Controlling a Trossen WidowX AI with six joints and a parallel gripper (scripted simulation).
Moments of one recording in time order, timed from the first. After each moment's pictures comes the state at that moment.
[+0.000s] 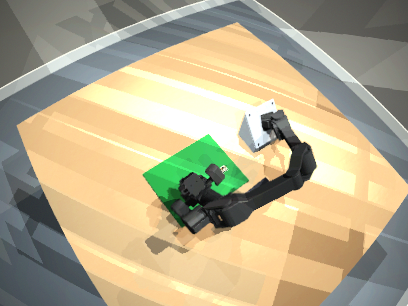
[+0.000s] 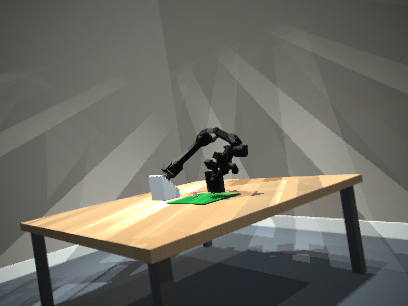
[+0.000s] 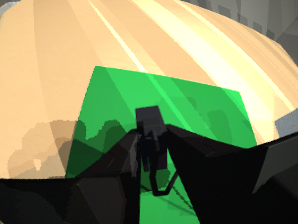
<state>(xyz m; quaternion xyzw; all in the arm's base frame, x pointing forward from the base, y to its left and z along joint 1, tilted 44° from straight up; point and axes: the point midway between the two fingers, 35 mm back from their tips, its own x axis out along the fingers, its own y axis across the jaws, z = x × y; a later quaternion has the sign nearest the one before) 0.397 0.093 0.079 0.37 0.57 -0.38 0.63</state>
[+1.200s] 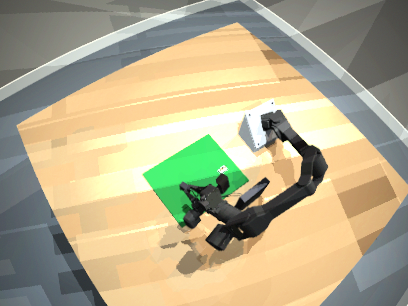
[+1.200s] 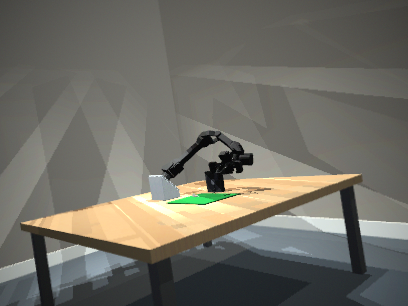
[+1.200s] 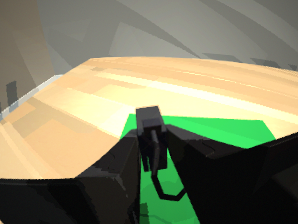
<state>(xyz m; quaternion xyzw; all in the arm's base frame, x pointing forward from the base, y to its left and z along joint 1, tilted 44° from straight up) 0.399 0.106 0.106 0.34 0.36 -0.44 0.75</state>
